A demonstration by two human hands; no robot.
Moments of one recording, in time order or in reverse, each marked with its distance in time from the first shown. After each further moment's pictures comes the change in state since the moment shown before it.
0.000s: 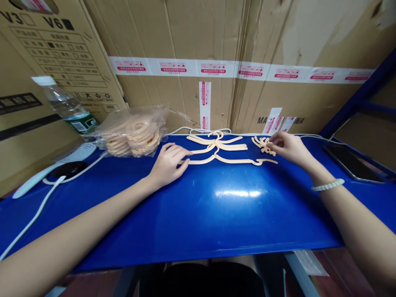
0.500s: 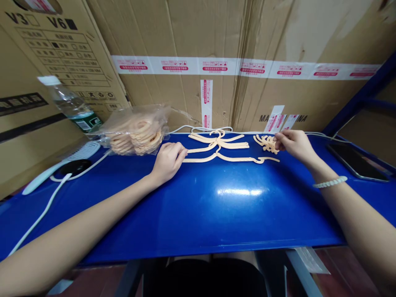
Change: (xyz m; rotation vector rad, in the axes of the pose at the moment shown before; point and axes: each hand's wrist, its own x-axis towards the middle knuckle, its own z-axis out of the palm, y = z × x) left_hand 0.001 -0.006 0.001 -0.080 0.047 -0.204; right_hand 0.002 0.000 0.000 0.318 0.041 0.121
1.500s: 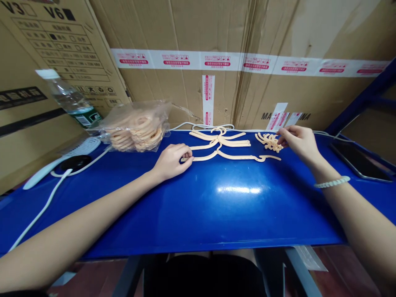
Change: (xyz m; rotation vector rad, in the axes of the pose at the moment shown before) left_hand -0.001 0.004 0.000 -0.020 -0.156 0.100; right_hand -0.002 -0.003 0.005 0.126 0.156 0.067
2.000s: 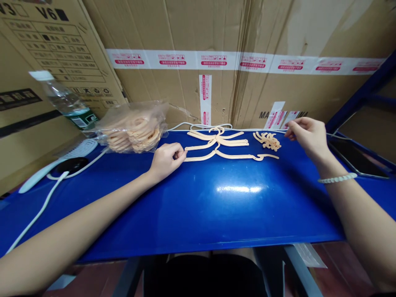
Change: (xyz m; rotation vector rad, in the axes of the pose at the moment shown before) left_hand -0.002 -0.004 0.001 -0.030 0.171 -0.112; right_hand 0.005 -0.002 -0.015 -0.011 0.164 -0.051
